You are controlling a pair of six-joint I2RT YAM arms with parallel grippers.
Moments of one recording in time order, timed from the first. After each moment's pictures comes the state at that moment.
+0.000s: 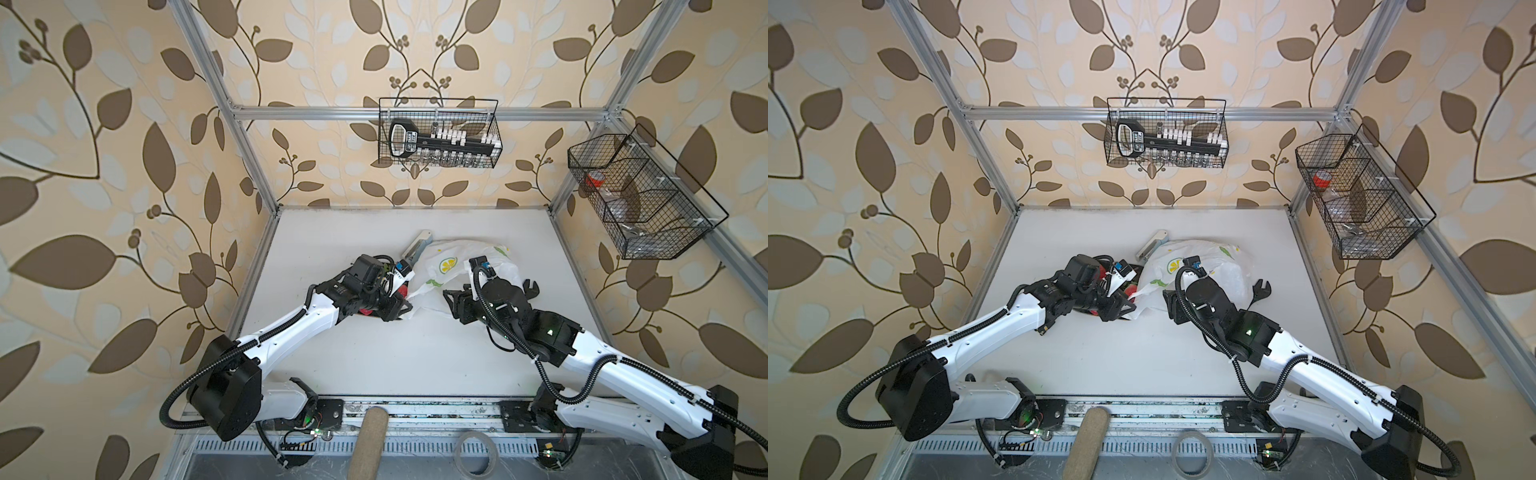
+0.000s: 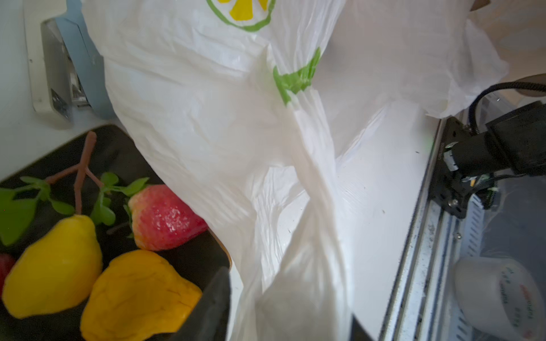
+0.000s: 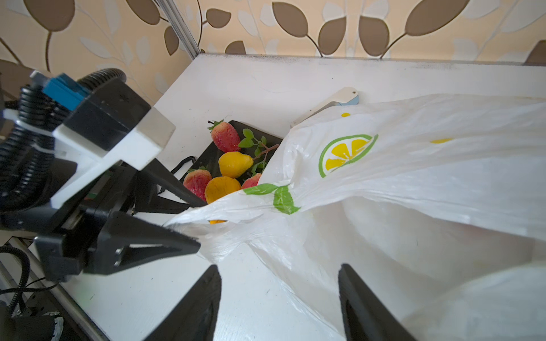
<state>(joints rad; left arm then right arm) -0.58 1.31 0.90 -0.39 0.44 0.10 0.87 0.96 0.84 -0.42 0.33 0.44</state>
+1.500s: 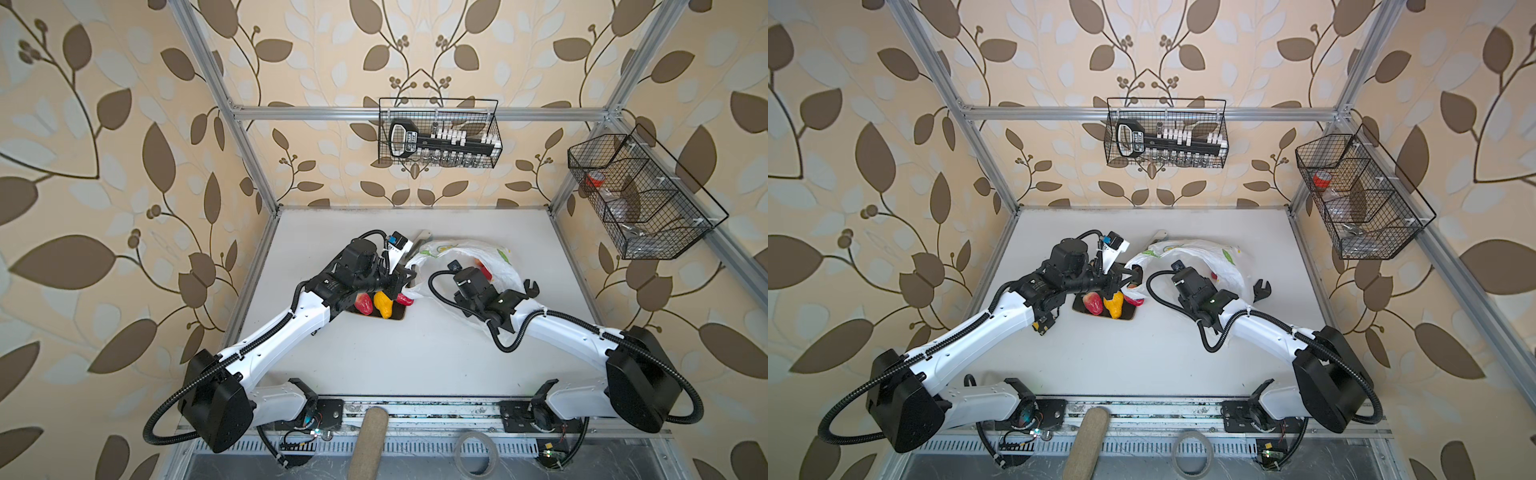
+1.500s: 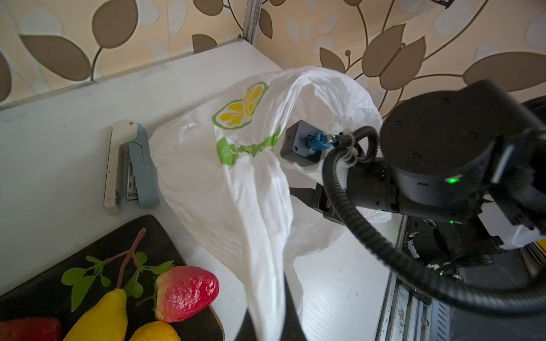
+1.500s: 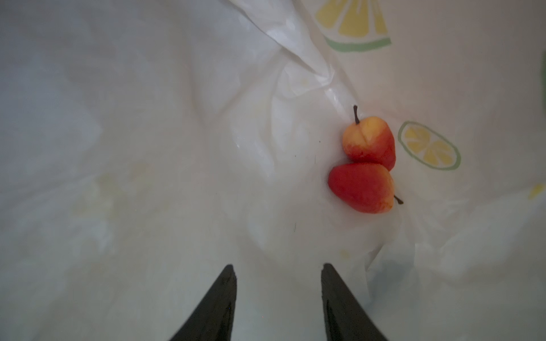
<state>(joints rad) -0.58 1.24 1.00 -0.25 0.45 -0.11 0.63 1.39 0.82 -0.39 0.51 -0.03</state>
